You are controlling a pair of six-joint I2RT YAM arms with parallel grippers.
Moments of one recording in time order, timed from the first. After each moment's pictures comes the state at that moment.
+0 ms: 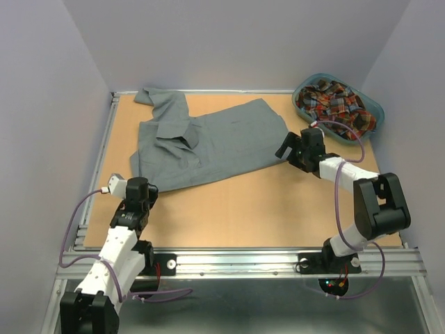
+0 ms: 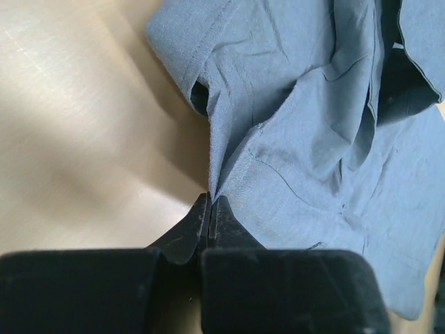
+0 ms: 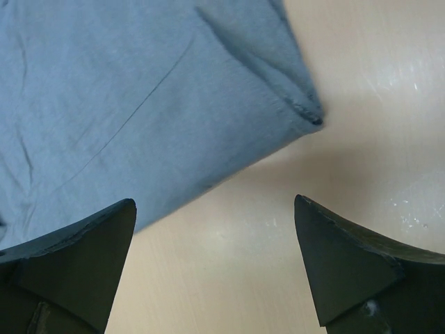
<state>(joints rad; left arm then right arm) -0.12 0.68 0.29 -0.30 -0.32 -1.11 0.22 1.52 0.83 -0.03 0.04 0.63</state>
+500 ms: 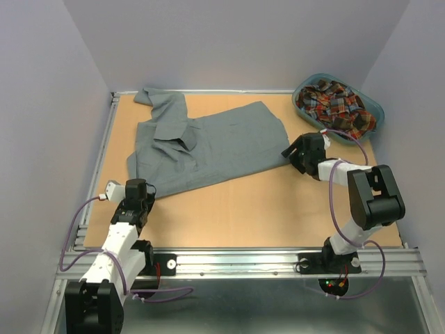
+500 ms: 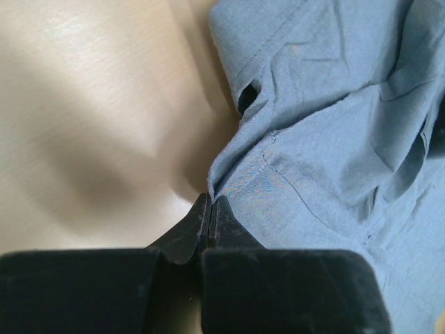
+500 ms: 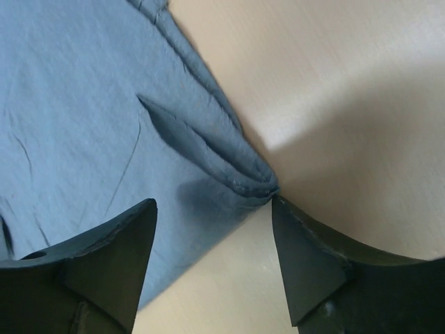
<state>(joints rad) -0.05 0.74 0.26 -0.32 -0.33 -1.17 0.17 1.64 0.78 0.12 0.08 0.88</state>
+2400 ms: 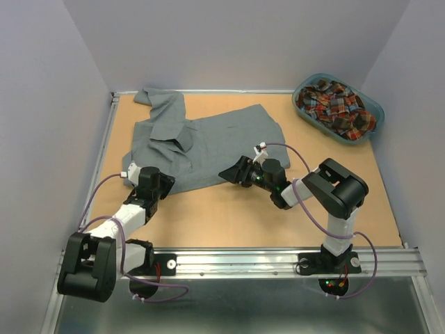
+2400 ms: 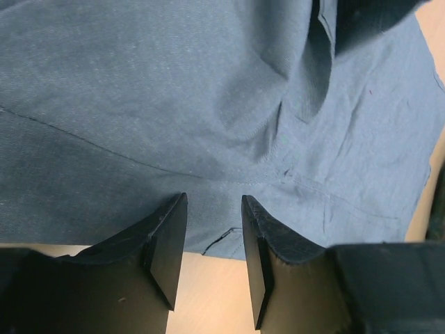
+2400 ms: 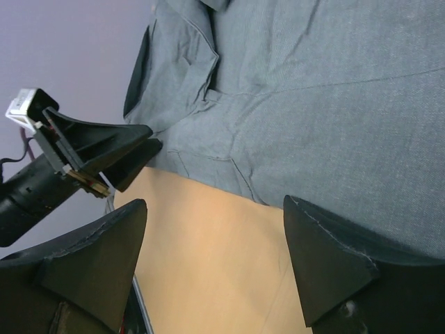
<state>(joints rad) -0.20 1.07 0.31 0.10 -0.17 -1.09 0.67 1.88 0.61 1.05 -0.25 0.97</state>
